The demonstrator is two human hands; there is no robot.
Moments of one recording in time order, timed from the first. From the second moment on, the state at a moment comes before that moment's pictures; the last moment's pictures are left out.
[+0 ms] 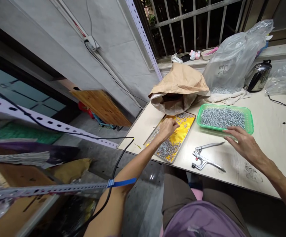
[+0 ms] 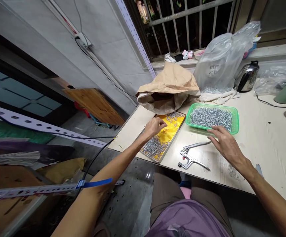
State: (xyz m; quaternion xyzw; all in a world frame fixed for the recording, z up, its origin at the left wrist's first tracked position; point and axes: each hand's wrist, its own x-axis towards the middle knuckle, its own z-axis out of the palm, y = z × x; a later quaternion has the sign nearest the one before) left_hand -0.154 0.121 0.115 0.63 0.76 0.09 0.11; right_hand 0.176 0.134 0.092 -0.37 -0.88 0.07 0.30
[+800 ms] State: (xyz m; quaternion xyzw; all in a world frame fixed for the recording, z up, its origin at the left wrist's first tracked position) left_hand -0.086 0.034 0.066 0.43 0.69 0.24 0.53; right_hand 0.162 0.059 0.053 -0.31 -0.92 0.20 0.11
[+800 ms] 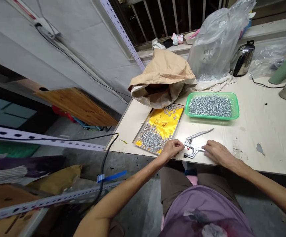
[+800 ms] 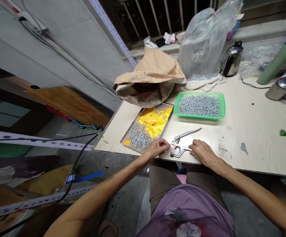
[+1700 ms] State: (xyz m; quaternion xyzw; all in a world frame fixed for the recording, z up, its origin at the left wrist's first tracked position) left_hand -0.073 0.031 0.039 0.38 0.73 0.19 0.54; right_hand 0.153 0.053 0.033 -0.38 -0.91 0.16 0.04
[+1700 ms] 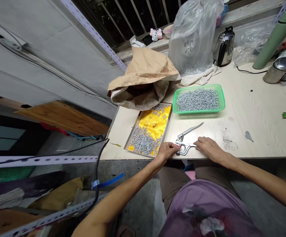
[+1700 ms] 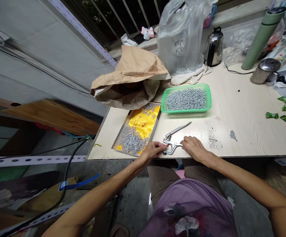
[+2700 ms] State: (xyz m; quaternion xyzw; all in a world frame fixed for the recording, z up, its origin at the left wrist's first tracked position) left_hand -0.077 0.028 0.043 0.43 0.71 0.04 0.56; right_hand 0.157 0.103 0.042 -0.34 -0.93 0.14 -0.02
